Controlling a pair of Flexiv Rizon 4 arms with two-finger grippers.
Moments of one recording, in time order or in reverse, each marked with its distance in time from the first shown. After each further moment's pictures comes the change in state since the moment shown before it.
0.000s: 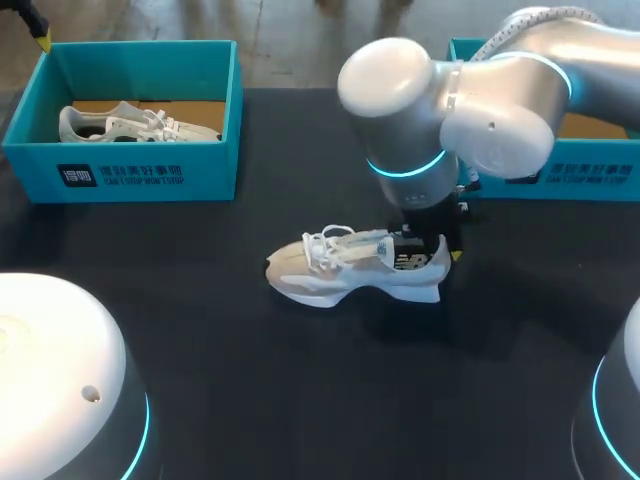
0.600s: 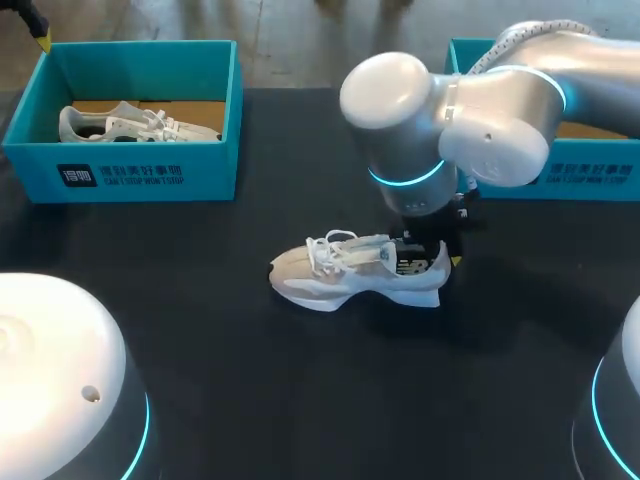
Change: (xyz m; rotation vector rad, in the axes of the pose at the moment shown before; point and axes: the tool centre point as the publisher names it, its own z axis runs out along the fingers) left arm 0.000 0.000 0.000 0.000 0.000 0.000; right arm 0.004 0.004 0.022 0.004 -0.005 -0.004
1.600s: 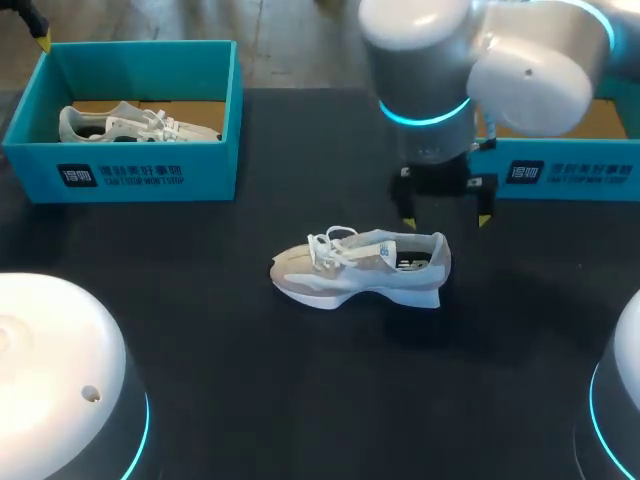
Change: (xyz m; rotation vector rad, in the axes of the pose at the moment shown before) left arm 0.000 0.000 0.000 0.000 0.000 0.000; right arm -0.017 0.009 -0.101 -0.027 0.114 0.031
